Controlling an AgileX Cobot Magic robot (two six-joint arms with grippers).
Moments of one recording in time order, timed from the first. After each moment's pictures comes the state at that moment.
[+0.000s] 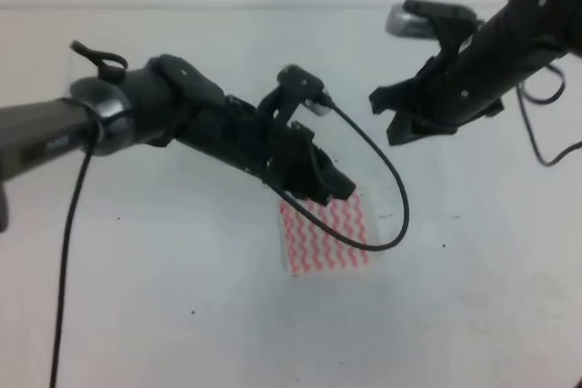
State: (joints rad) left arm -0.46 2.04 -1.45 -1.03 0.83 1.30; right arm 0.34 1.85 -1.59 0.39 0.92 -0.05
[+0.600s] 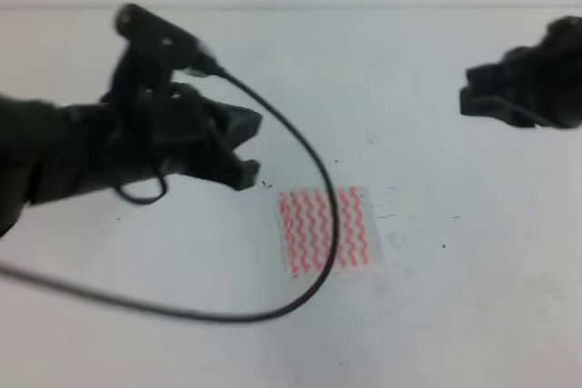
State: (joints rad) left arm -0.46 1.42 -0.96 -1.19 0.38 1.37; right arm 0.34 1.30 -1.21 0.40 0.76 -0.05
